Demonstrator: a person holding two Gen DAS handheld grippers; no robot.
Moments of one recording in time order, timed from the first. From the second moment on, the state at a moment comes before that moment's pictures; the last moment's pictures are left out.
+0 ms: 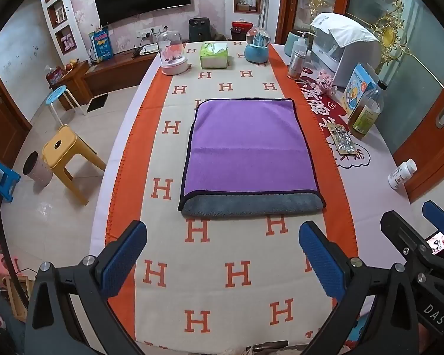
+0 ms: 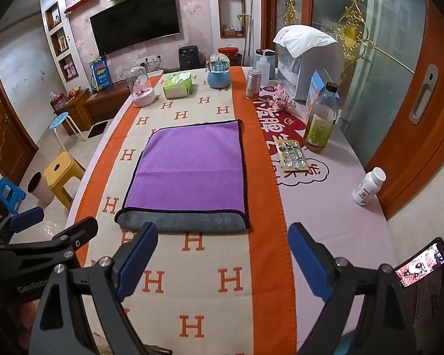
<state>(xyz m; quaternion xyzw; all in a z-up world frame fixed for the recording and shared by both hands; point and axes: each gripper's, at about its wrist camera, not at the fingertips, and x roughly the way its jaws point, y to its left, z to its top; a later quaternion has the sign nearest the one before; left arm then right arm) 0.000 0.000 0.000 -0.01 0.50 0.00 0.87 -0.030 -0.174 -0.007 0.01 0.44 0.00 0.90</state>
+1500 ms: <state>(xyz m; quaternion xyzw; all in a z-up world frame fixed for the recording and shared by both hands) 0.000 0.000 0.000 -0.01 0.50 0.01 0.87 -0.032 -0.170 -0.010 0.00 0.45 0.00 0.89</state>
